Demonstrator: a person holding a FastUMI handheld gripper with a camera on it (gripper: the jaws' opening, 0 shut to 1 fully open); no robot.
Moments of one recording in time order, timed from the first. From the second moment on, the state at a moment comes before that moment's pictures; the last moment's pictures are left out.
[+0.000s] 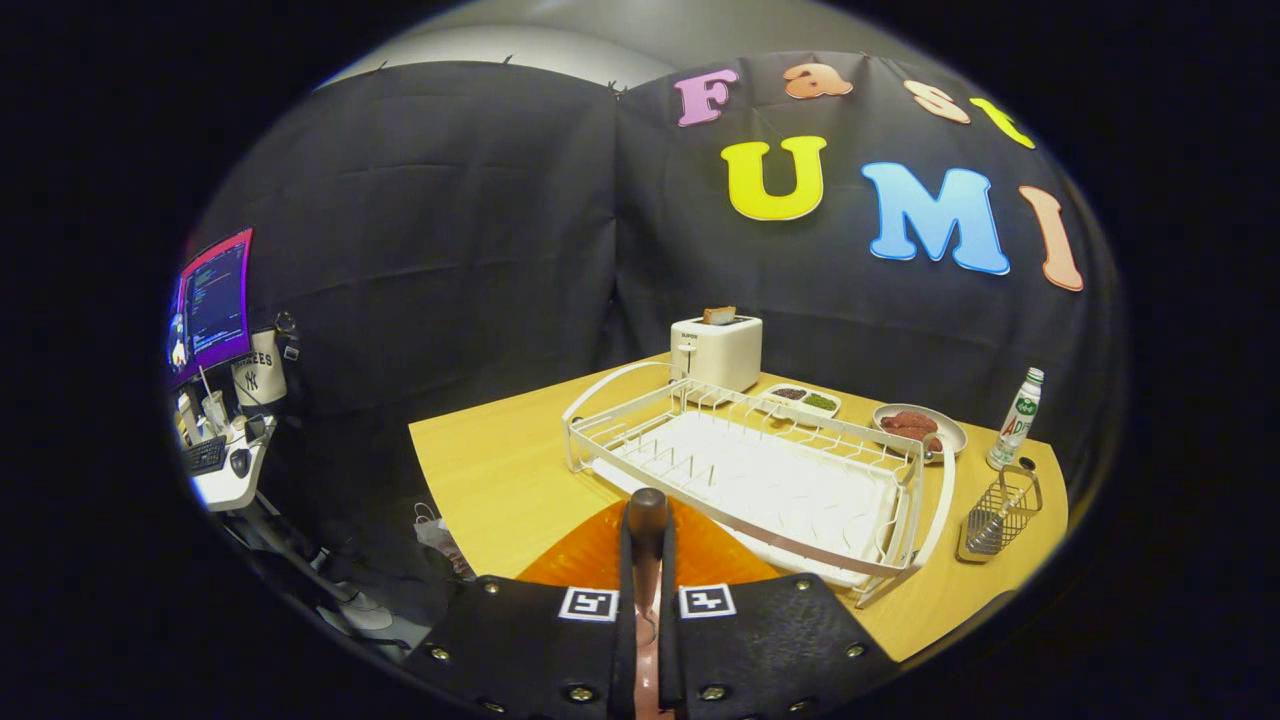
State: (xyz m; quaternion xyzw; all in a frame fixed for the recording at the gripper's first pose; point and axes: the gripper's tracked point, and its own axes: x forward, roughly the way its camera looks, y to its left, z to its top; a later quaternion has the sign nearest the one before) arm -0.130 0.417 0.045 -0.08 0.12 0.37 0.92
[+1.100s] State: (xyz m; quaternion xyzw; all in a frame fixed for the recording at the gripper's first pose) arm -0.136 0.382 0.053 -0.08 0.14 0.37 0.92
